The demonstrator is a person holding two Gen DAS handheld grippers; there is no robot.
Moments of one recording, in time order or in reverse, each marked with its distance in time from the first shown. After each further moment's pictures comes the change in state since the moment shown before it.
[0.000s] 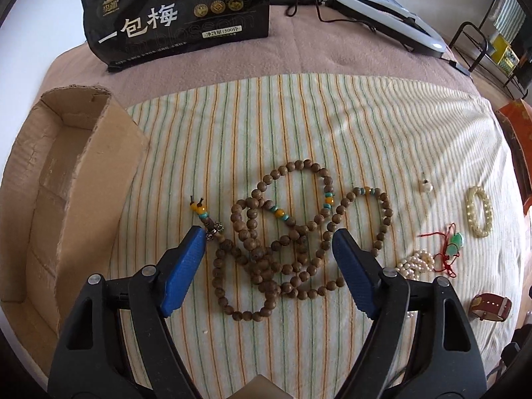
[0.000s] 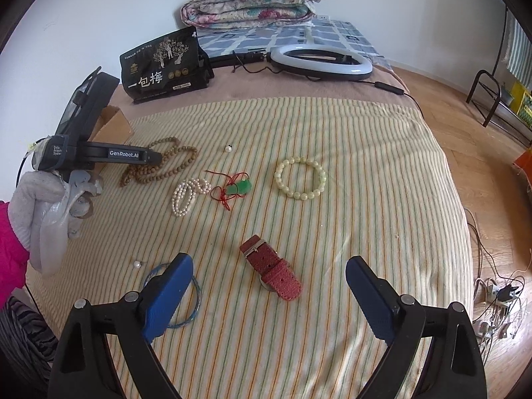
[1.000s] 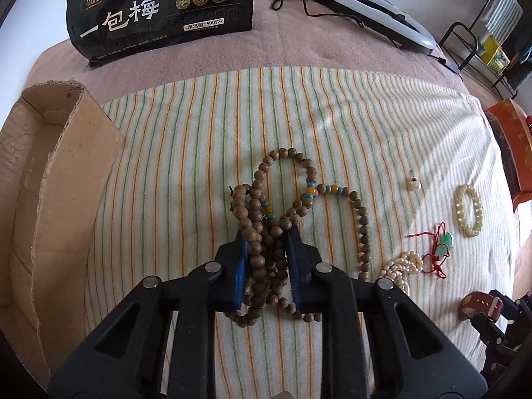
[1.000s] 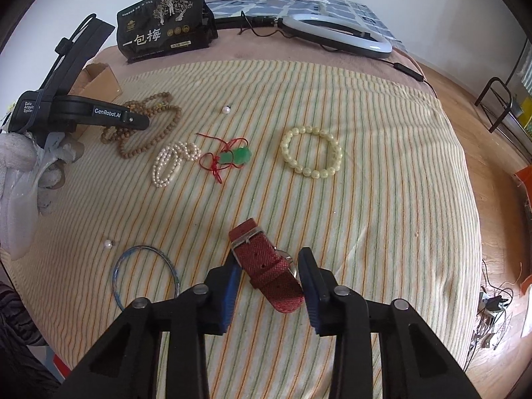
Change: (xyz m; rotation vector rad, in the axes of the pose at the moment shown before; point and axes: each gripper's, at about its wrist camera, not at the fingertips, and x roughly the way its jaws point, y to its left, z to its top) left arm 0.006 -0.012 0.003 -0.011 0.015 -0.083; right arm 0.038 0.010 -0.003 -0.095 0.109 -0.048
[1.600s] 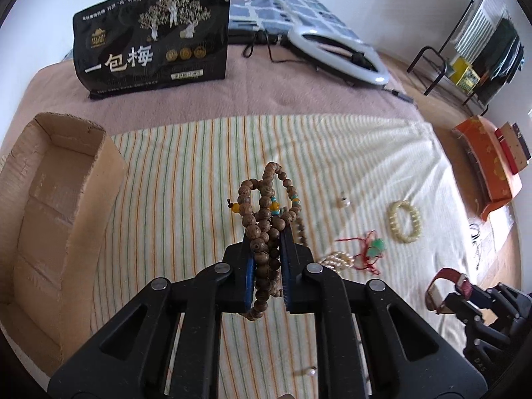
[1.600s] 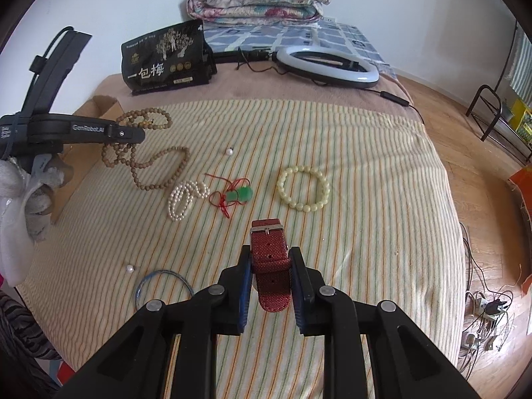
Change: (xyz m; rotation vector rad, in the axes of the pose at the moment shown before) left arm -0.072 -0.004 -0.001 0.001 -0.129 -0.141; right arm -0.039 -0.001 0.011 0.046 -0.116 -0.009
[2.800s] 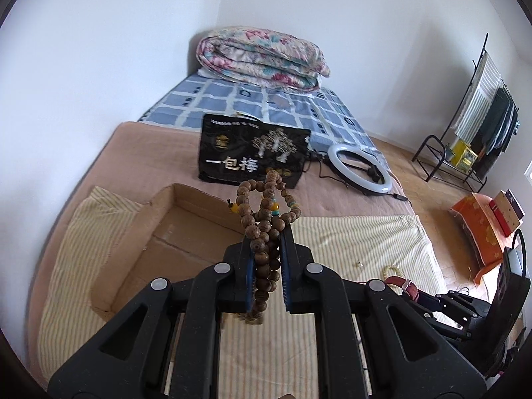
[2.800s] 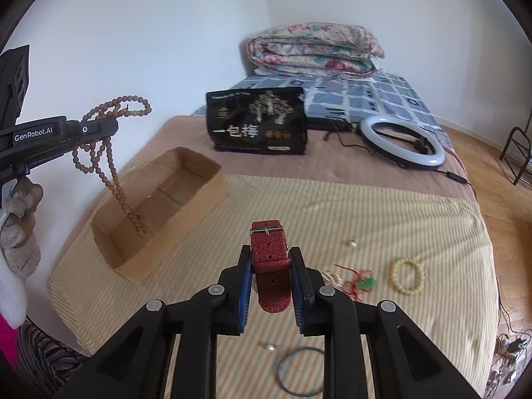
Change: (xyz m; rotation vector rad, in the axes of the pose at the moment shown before) left arm -0.200 0.117 -0.019 -0.121 -0.373 0.040; right arm -0.043 0.148 0.069 -0.092 -0.181 0.171
